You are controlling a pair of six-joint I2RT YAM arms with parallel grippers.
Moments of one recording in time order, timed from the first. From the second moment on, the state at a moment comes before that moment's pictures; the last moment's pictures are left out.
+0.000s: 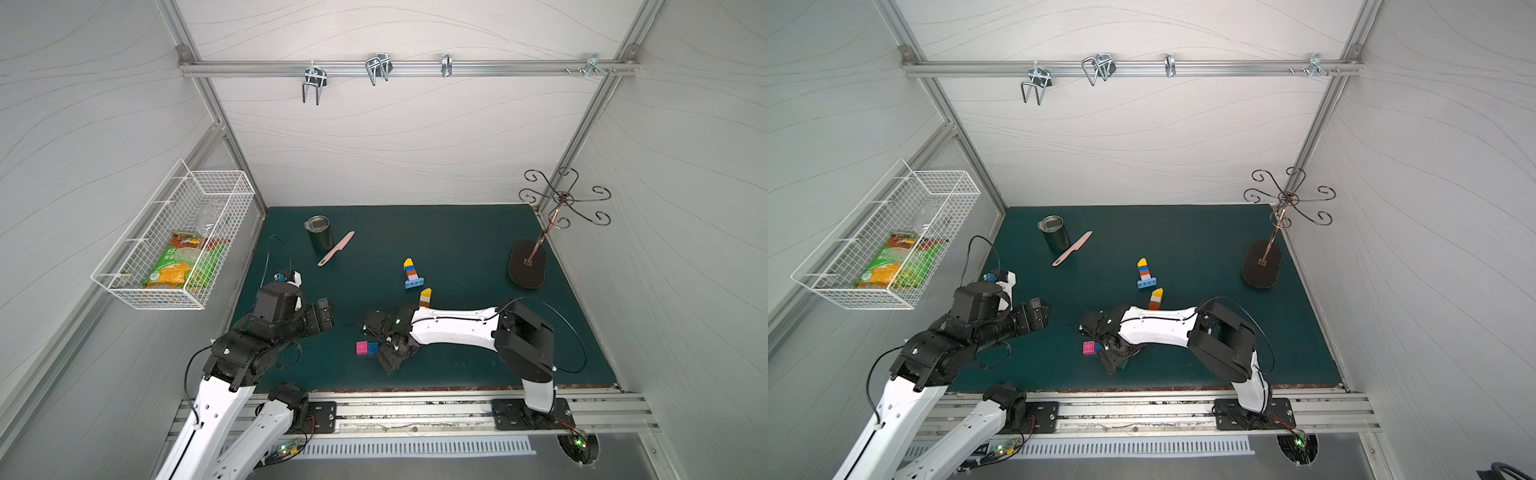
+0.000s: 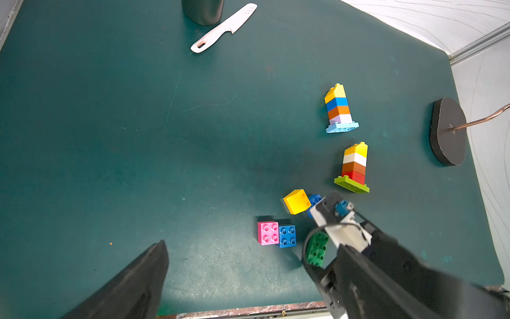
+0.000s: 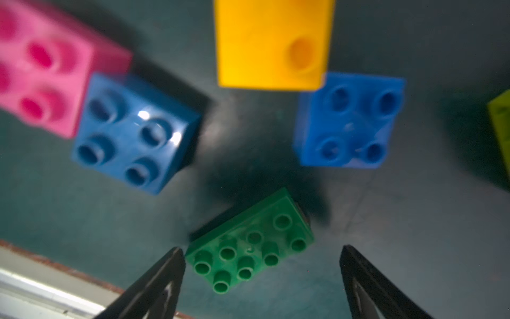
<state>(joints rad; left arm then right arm) -0.32 0.68 0.96 -1.12 -0.05 -0.53 1.25 1.95 1.37 -0.90 0.07 0.53</state>
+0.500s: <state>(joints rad) -0.32 0.69 0.96 -1.12 -0.05 -0.54 1.11 1.84 1.20 -0.80 0.03 0.61</state>
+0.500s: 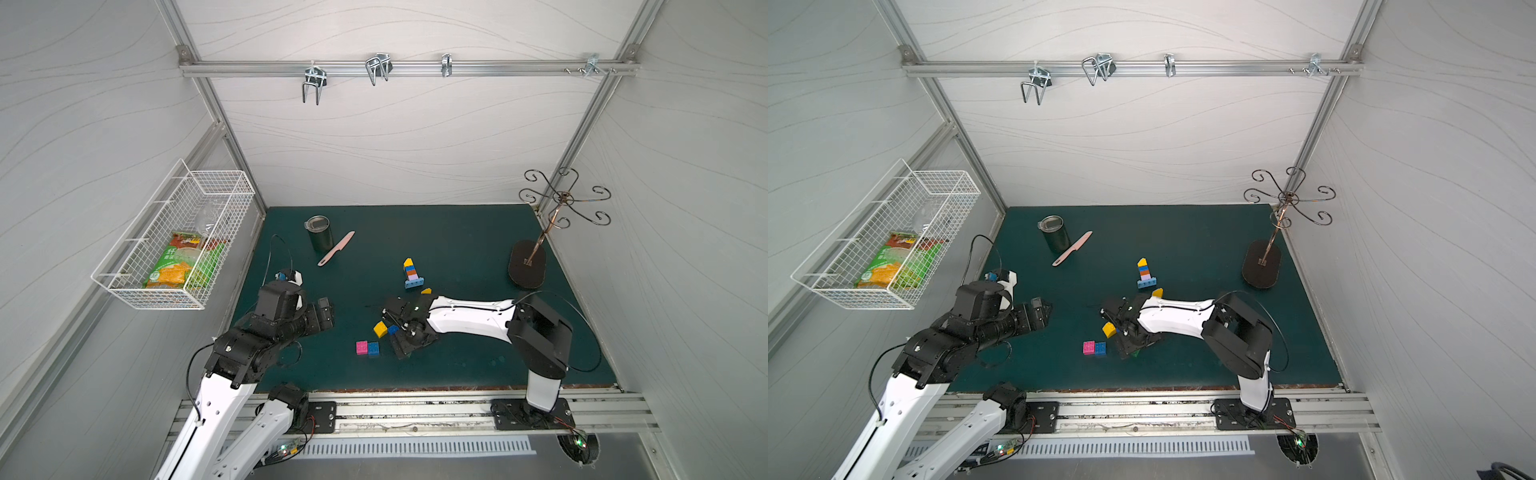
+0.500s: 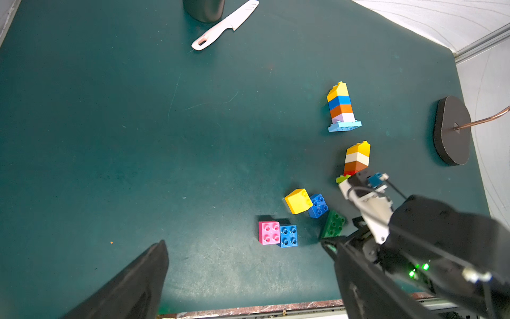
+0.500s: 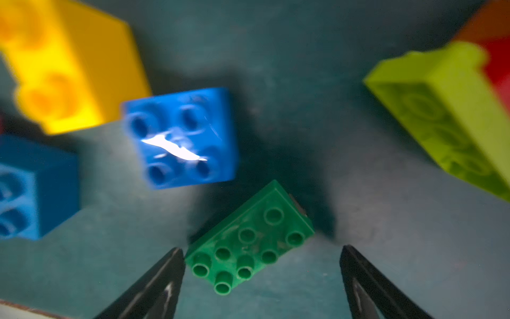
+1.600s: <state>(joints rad) -0.32 0.69 0.96 -1.12 -0.06 -0.54 1.16 1.71 1.01 -0.51 -0.14 0.92</state>
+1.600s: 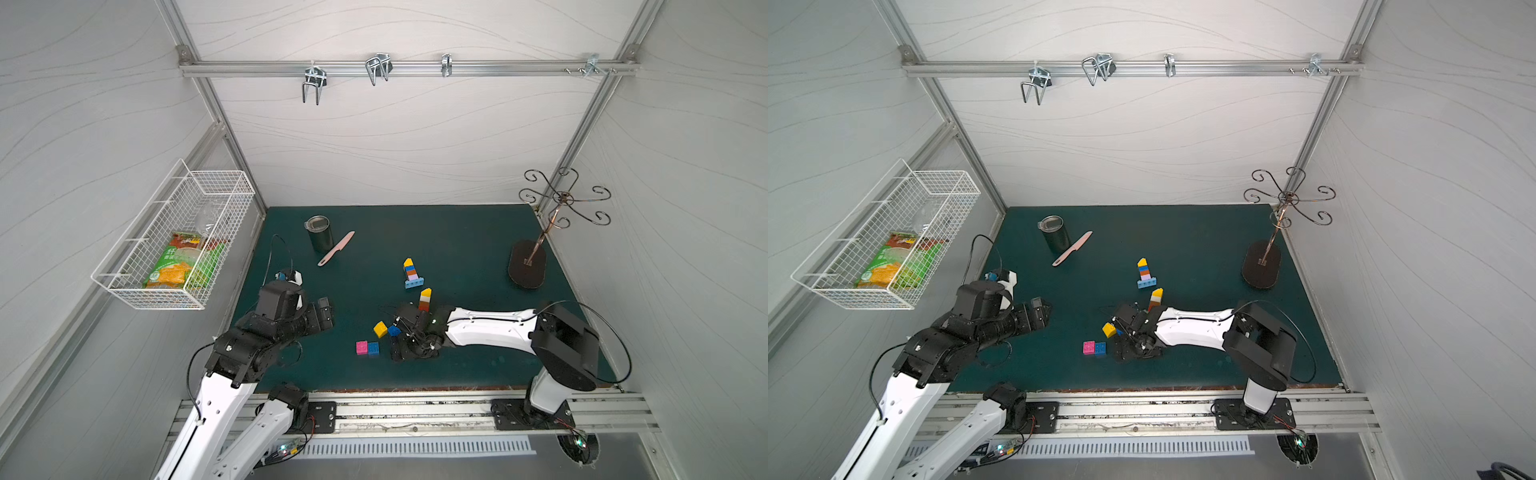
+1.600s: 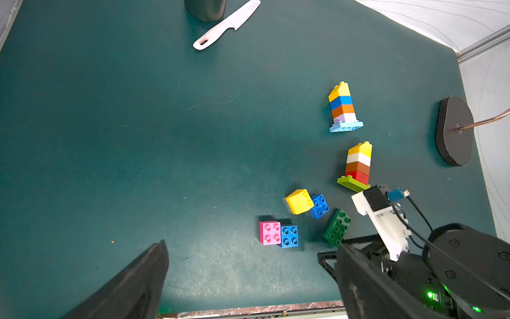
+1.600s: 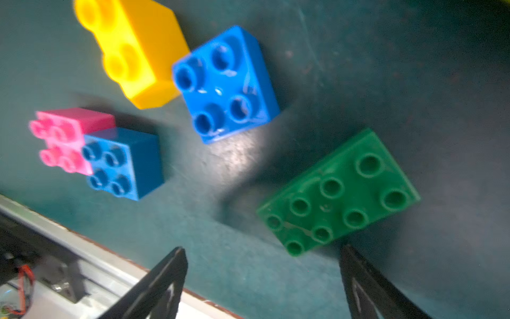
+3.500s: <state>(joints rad) -0.32 0.65 0.94 -1.12 -0.06 -0.53 0.99 1.92 1.33 -0.65 -0.17 0.73</state>
